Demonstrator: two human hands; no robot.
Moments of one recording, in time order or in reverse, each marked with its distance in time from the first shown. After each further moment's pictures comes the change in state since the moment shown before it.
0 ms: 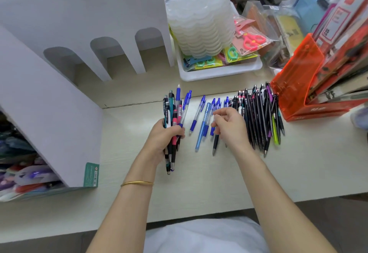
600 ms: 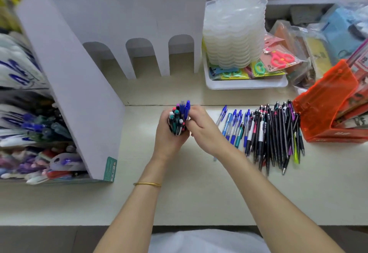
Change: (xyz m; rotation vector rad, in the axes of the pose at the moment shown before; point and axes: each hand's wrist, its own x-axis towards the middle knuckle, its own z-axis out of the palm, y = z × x) left_hand 0.013 -0.009 -0.033 0.200 0.255 0.590; right_hand -0.023 -0.050 0.086 -0.326 -0.523 -0.506
